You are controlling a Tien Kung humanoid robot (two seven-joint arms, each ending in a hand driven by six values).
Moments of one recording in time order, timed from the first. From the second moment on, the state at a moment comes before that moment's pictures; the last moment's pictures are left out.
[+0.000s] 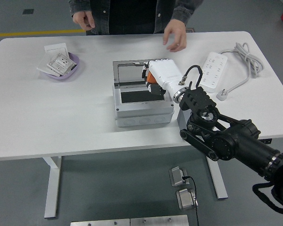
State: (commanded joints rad) left arm 0.14 0.10 -1.70 -0.18 1.50 -0.18 0.44; right arm 0.78 -0.08 0.56 0.89 -1.98 -0.35 -0.11
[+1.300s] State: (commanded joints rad) left arm 0.12 0.11 -1.69 -0.18 1.50 -0.18 0.43; right arm 0.79 -0.05 0.51 0.82 -1.52 -0.37 0.10
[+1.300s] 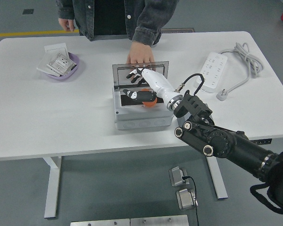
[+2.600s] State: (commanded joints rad) left arm 0.12 0.10 -1.69 -0.18 1.51 -0.18 0.43; right arm 0.88 -0.17 0.65 1.00 -1.48 -0.27 0.02
